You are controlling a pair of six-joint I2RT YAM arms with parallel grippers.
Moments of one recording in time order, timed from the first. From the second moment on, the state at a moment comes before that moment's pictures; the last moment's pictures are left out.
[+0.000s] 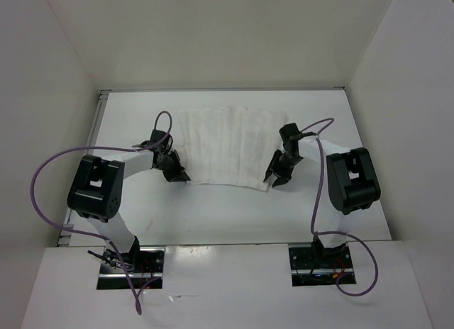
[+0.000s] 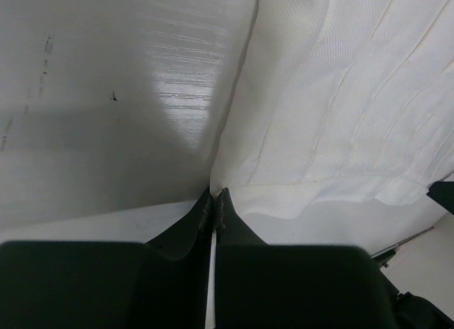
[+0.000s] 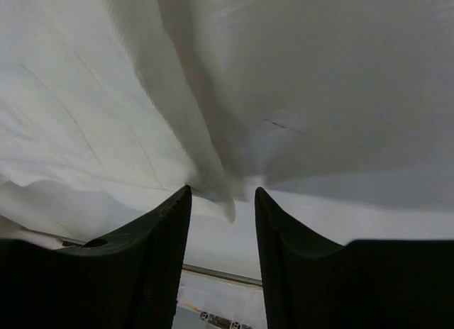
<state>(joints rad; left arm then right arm) -0.21 1.72 0.91 -0.34 0.33 -0.71 0.24 1.74 1.04 -0.69 -0.28 0.73</state>
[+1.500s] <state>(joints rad) -0.18 1.79 1.23 -0.45 0.39 -0.65 0.24 1.82 1.42 -0.75 -0.19 0.70</state>
